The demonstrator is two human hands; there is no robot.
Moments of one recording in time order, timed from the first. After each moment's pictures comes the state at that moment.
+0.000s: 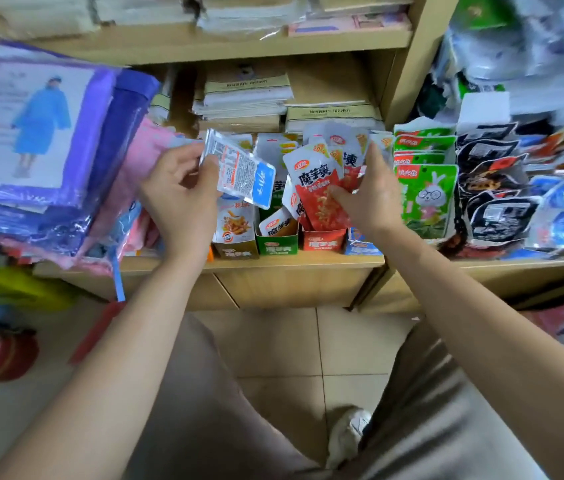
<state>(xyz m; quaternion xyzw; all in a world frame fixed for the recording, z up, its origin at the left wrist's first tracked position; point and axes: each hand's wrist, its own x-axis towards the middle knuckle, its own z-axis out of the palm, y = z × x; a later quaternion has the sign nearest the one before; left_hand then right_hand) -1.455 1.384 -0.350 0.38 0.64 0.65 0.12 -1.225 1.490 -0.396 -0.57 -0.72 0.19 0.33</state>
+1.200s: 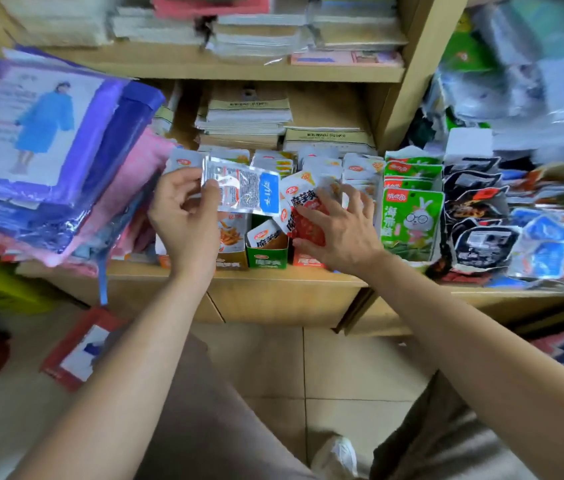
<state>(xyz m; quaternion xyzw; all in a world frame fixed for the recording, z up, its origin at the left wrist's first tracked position) -1.432 1.377 -0.368 0.30 0.60 0.72 0.15 -1.222 1.477 -0.413 -0.44 -0.89 0.01 0.10</state>
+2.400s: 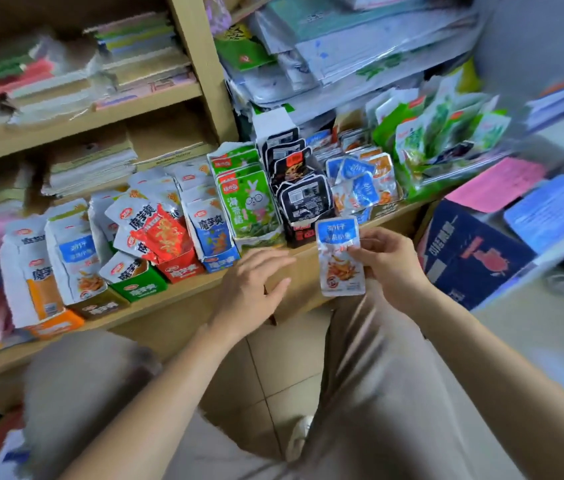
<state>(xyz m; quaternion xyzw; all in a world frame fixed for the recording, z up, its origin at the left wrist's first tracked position) -1.201 1.361 -0.443 0.83 0.45 0.31 0.10 -0.949 1.358 -0.423 -0.59 -0.35 0.52 0.51</state>
